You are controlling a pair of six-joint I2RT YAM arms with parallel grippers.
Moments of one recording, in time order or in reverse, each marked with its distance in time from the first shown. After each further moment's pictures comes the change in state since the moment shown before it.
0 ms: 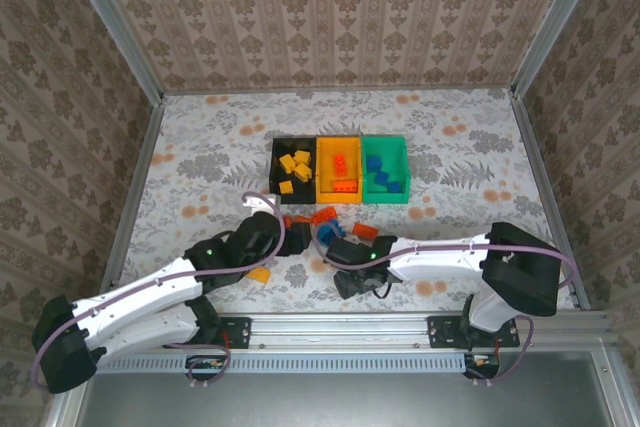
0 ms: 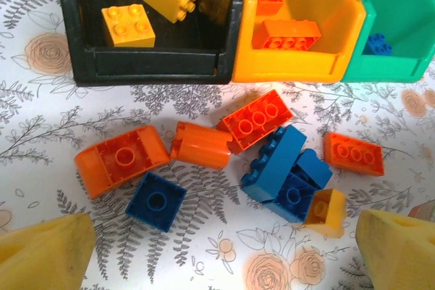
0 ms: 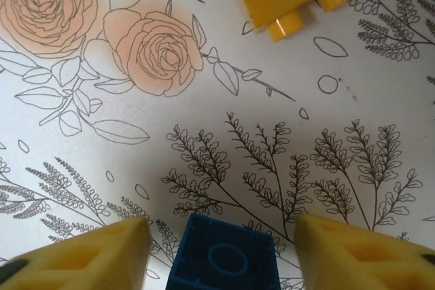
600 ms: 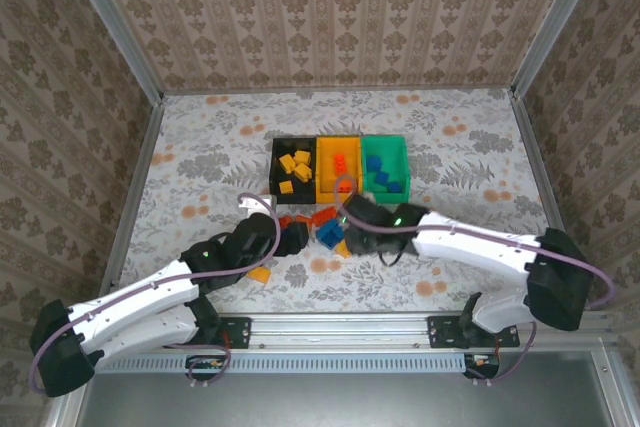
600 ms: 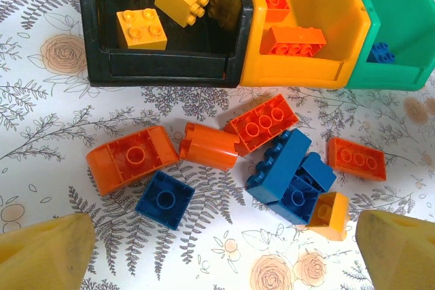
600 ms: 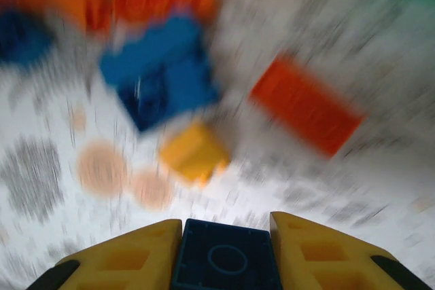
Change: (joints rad) left arm 0.000 -0.031 -0.006 -0.011 -0.018 -0.012; right arm -0.237 -0.177 0.166 -0.106 0.095 -0.076
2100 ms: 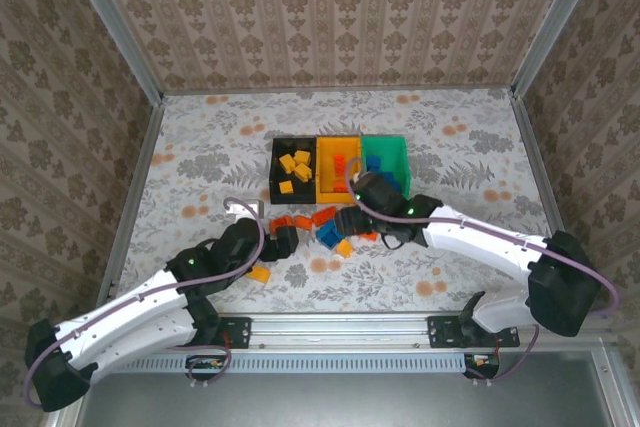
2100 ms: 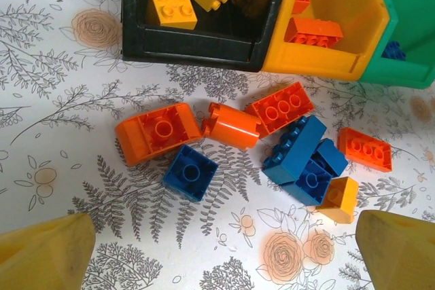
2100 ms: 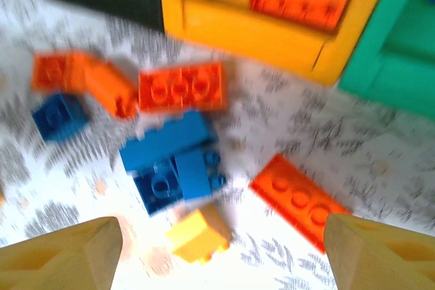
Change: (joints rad) left arm 0.035 -0.129 -0.035 -0.111 0.032 -0.045; right arm -0.078 -0.007 -0.095 0.232 -0.090 -0.159
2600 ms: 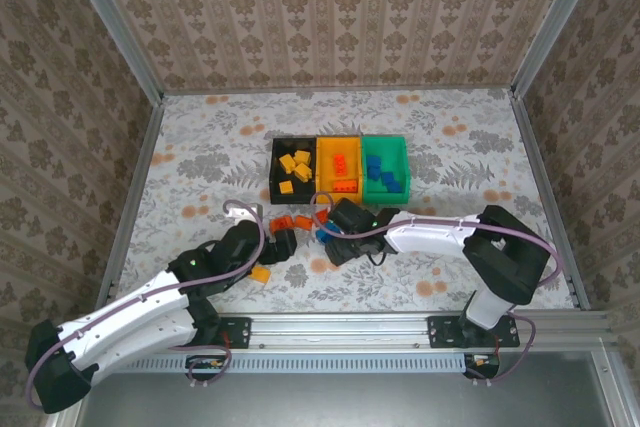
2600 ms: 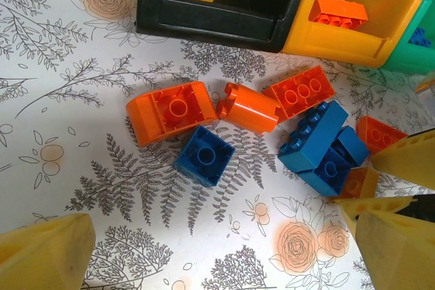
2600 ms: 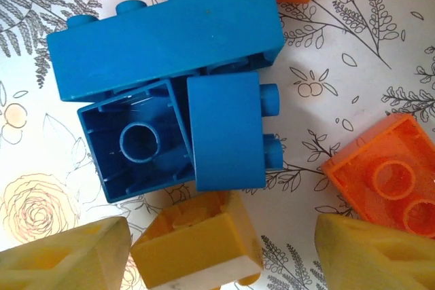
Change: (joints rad) left arm 0.013 0.000 -0.032 -0.008 0.022 -0.032; right arm 0.085 0.280 0.002 0.077 -0.019 -0.111
